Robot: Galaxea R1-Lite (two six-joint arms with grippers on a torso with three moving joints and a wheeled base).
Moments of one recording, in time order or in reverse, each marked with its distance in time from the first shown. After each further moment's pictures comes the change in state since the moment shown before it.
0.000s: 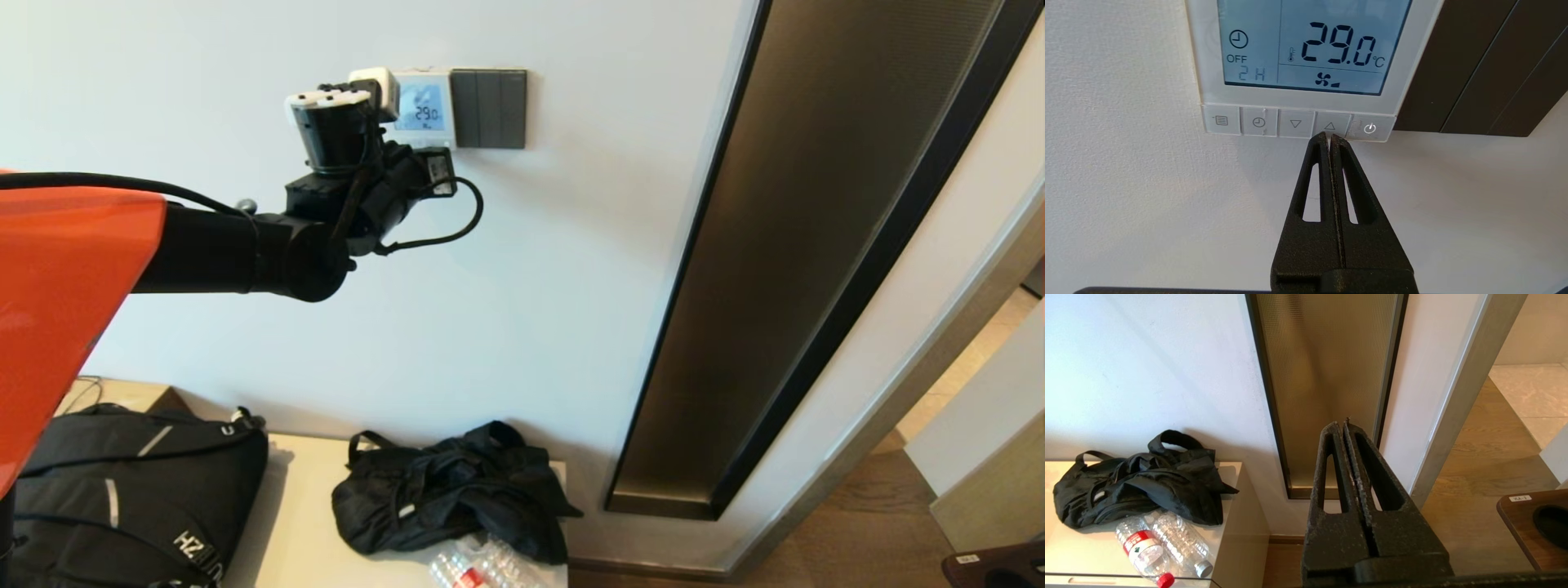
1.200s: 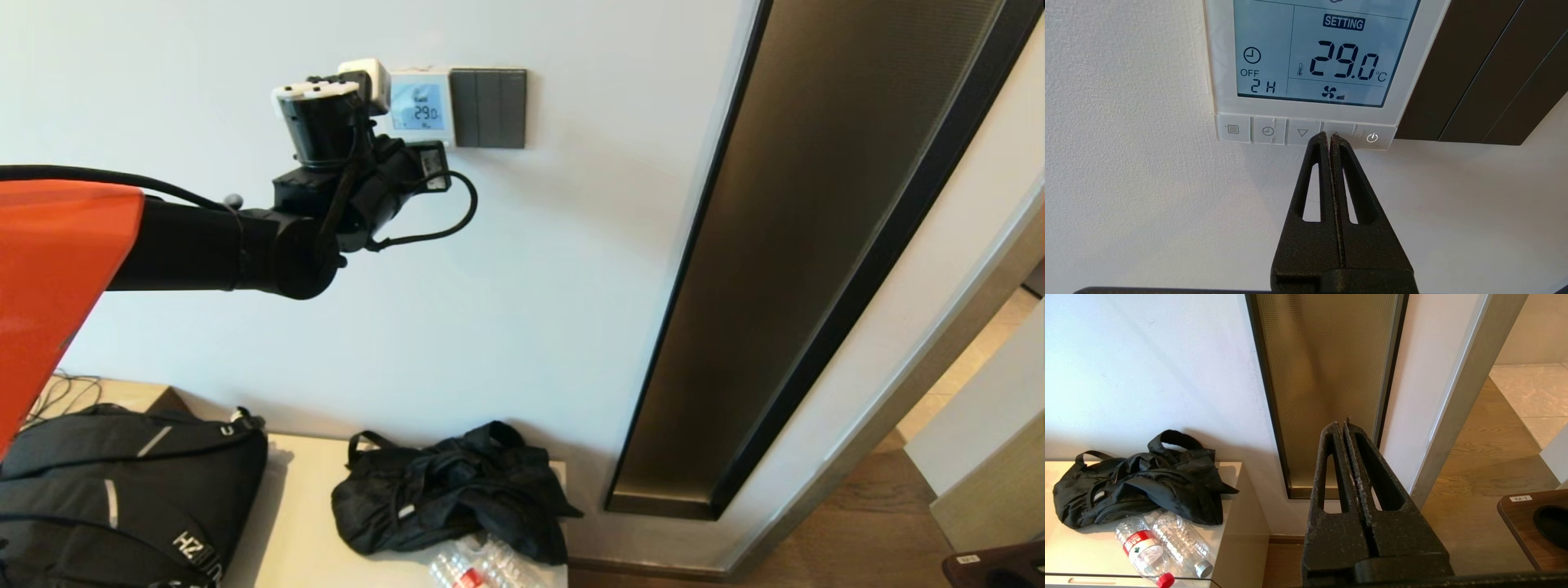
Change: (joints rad) left arm -0.006 -0.028 0.020 0.000 -0.005 -0.004; right arm 0.000 0.000 0.000 0.000 0.000 0.000
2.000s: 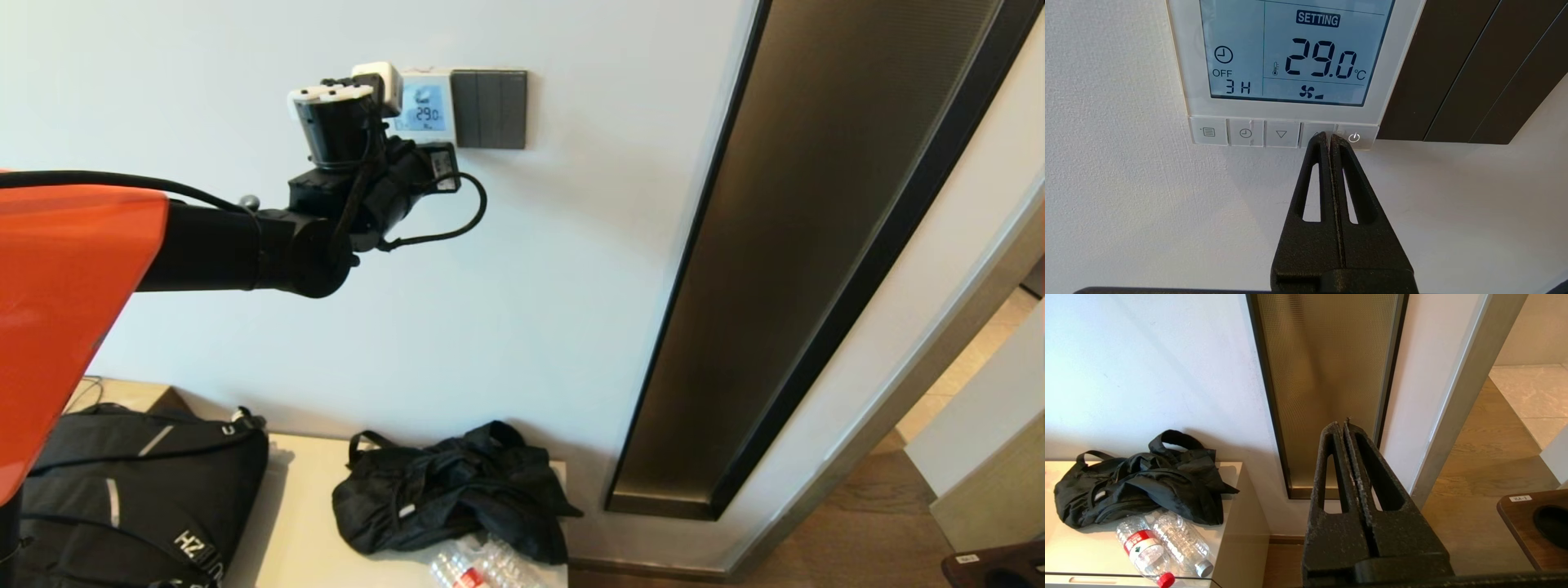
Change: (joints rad) left arm 0.004 0.042 -0.054 0.013 -0.003 0.000; right arm 0.001 0.000 0.000 0.000 0.000 0.000
